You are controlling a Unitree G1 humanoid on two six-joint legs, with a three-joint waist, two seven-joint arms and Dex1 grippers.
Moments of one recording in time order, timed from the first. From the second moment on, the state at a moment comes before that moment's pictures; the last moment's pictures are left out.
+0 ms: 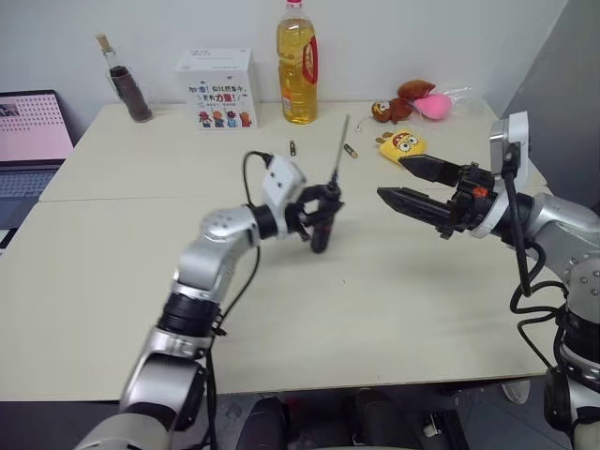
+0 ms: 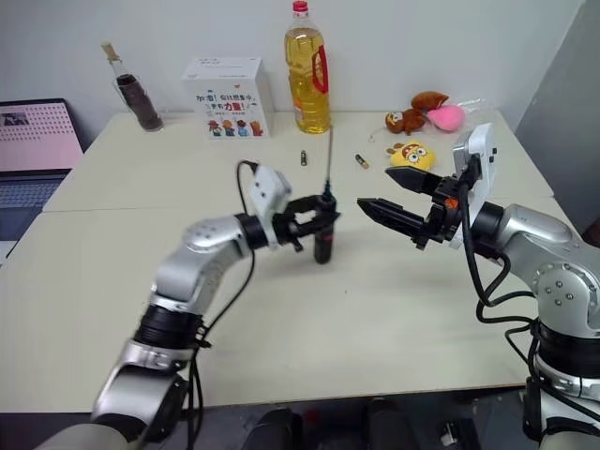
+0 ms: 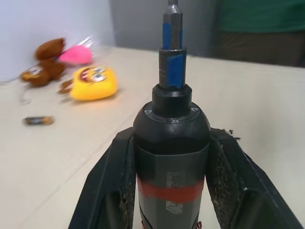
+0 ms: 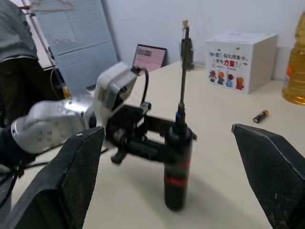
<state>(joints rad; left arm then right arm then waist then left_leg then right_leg) -0.77 0.48 -0.11 0.18 -0.31 0.41 -0.86 -0.53 -0.63 -0.24 -0.45 0.92 0.93 0.63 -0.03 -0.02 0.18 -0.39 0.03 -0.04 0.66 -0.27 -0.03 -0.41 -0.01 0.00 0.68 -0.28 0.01</state>
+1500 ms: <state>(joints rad) -0.84 0.94 -0.06 0.58 -0.08 0.08 -1.44 -0.30 -0.78 -0.01 -0.34 0.44 0.44 0.86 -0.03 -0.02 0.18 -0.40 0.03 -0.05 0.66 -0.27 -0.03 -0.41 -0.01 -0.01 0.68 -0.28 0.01</state>
